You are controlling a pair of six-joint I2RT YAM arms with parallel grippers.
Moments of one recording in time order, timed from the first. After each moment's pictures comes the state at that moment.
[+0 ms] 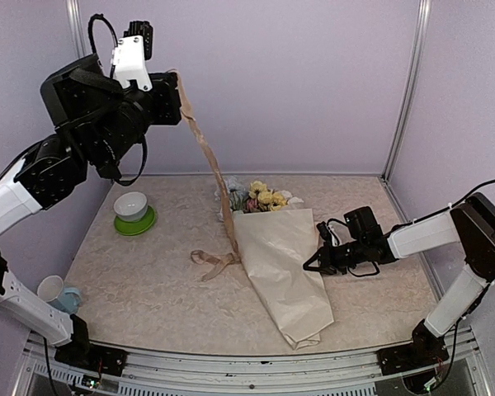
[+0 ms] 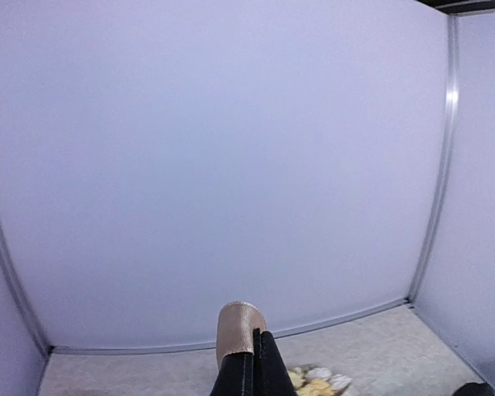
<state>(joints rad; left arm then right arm) -1.15 1.37 1.65 -0.09 -0.83 0.10 0.49 1.62 0.65 0.15 -0.61 0.60</state>
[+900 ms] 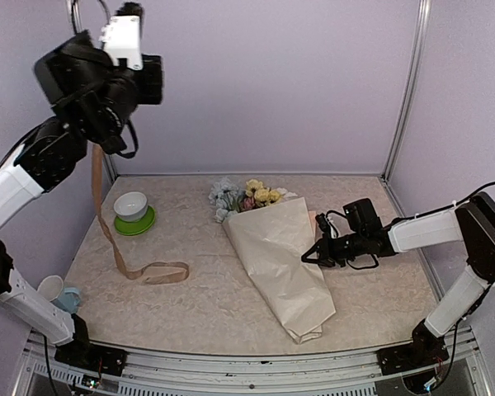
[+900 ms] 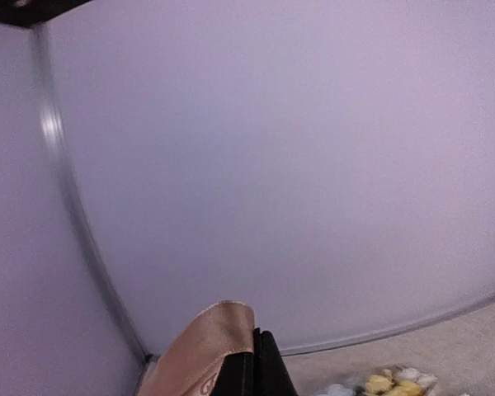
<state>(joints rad) -1.10 1.37 1.75 0.03 -1.23 0.48 0.49 1.60 0.71 0.09 -0.61 0.60</state>
